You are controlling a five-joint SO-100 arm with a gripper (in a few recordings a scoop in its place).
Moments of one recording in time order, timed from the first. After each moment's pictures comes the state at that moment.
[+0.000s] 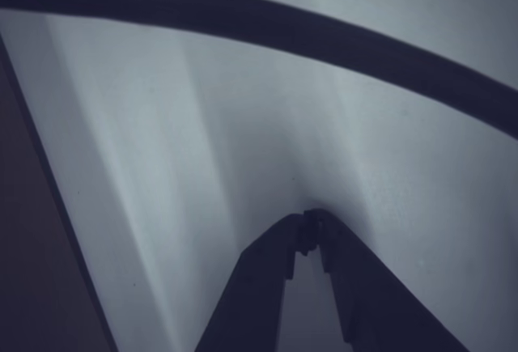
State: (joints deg) arm 2.1 190.4 180.4 72.2 -73.4
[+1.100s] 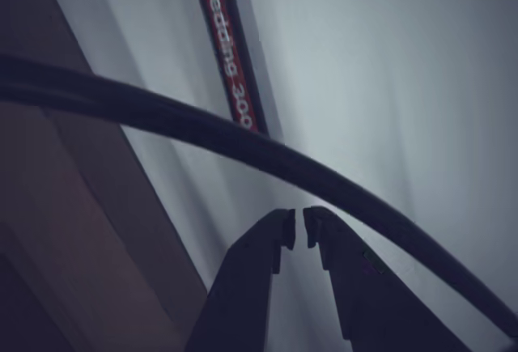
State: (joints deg) arm -2.5 99.1 98.0 76.4 -70.8
